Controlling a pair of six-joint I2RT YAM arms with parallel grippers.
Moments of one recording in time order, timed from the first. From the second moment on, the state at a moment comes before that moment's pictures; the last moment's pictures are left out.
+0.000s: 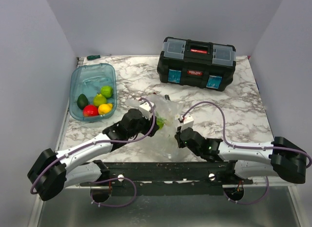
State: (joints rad) left arm -0.81 1.11 0.57 0.05 0.00 -0.29; right arm 1.12 1.19 0.45 0.11 0.47 0.50
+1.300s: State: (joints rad) left arm -0.81 0.44 0.83 -0.54 -0.18 -0.25; right arm 1.07 1.14 0.71 -1.05 0.91 1.55
